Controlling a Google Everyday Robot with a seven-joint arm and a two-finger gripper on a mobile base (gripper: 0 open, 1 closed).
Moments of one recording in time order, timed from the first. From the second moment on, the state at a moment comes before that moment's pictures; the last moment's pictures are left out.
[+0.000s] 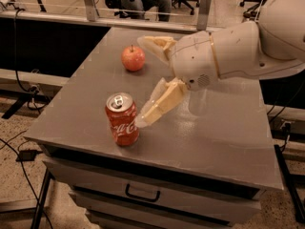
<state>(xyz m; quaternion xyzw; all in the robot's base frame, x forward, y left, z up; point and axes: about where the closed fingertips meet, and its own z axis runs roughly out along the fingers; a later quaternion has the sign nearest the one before) 0.461 0.025 0.974 -0.64 0.53 0.30 0.47</state>
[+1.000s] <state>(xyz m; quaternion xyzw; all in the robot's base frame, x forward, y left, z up) 0.452 0.063 0.916 -0.60 0.53 0.38 0.46</state>
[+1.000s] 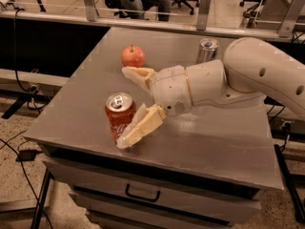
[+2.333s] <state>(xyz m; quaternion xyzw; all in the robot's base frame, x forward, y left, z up) 0.452 0.066 0.894 -0.57 0.54 0.41 0.47</state>
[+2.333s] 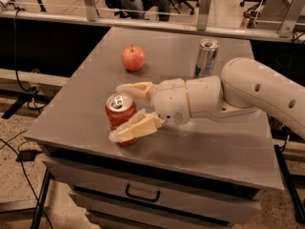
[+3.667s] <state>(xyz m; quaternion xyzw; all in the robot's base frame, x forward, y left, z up) 0.462 0.085 0.954 -0.62 0.58 0.31 0.43</state>
